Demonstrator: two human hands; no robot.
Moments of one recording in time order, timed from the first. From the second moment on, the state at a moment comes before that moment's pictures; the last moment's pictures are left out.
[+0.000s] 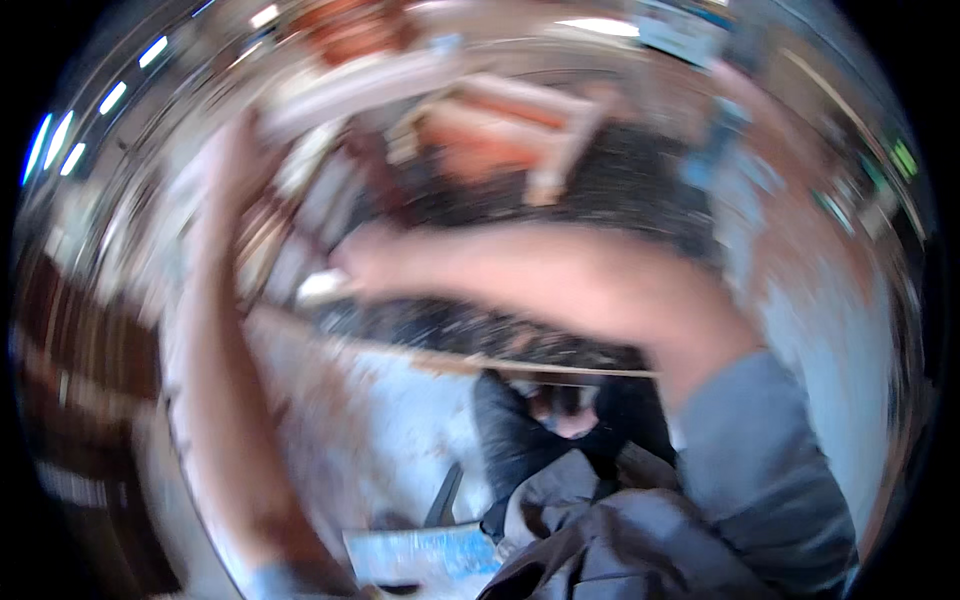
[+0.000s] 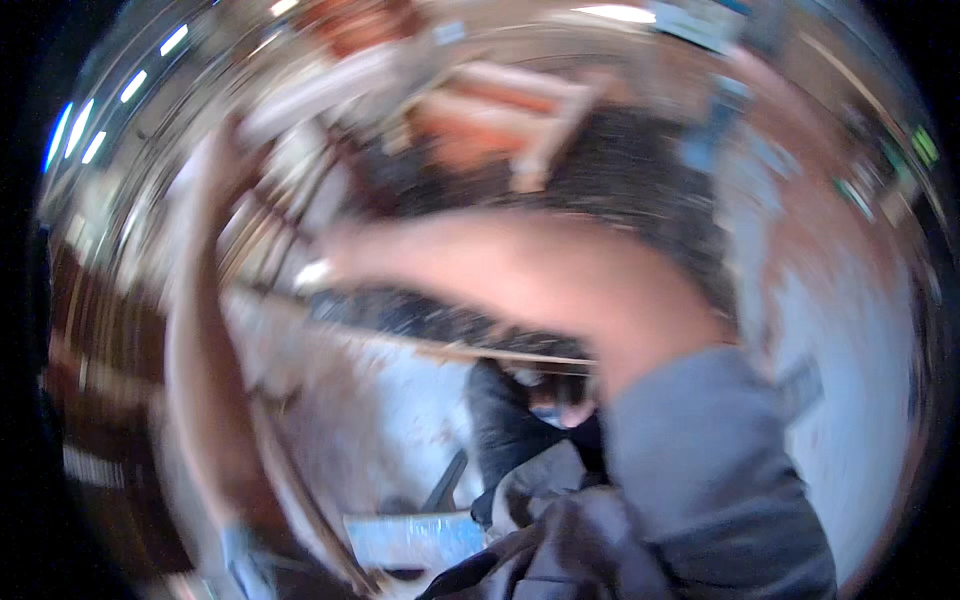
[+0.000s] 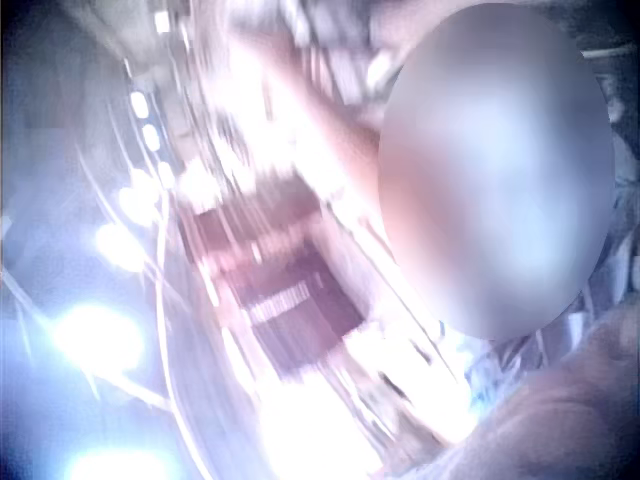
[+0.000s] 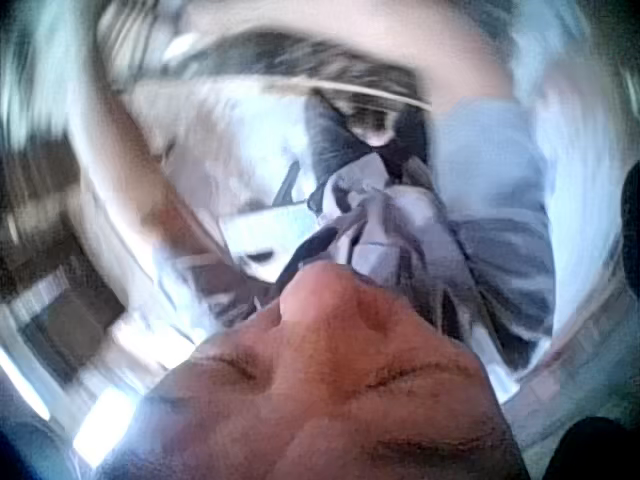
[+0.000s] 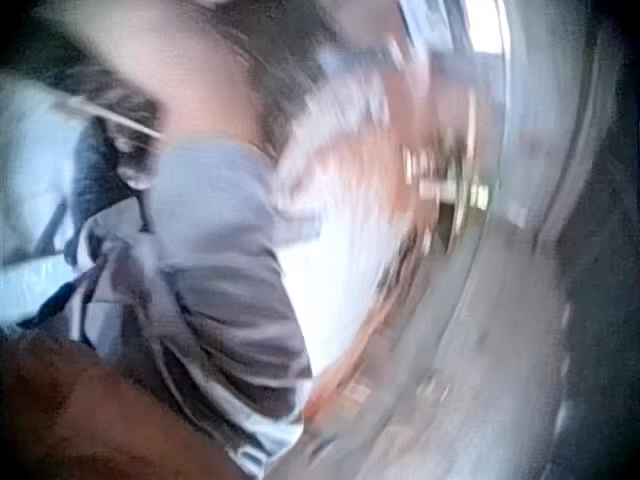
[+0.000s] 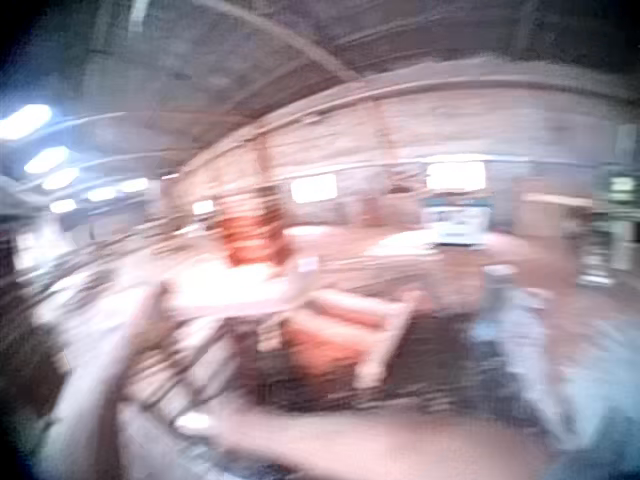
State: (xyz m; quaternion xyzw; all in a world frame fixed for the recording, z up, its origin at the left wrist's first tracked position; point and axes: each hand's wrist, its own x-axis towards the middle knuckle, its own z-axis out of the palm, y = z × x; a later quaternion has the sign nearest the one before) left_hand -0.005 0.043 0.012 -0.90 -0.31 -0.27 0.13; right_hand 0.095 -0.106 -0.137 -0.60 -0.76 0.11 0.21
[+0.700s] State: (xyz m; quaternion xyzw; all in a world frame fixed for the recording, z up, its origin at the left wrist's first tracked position) left_hand -0.159 0.121 0.064 -0.96 -0.18 -0.12 0.18; right_hand 0.103 -0.517 -0.256 -0.69 -0.37 -0.10 0.62
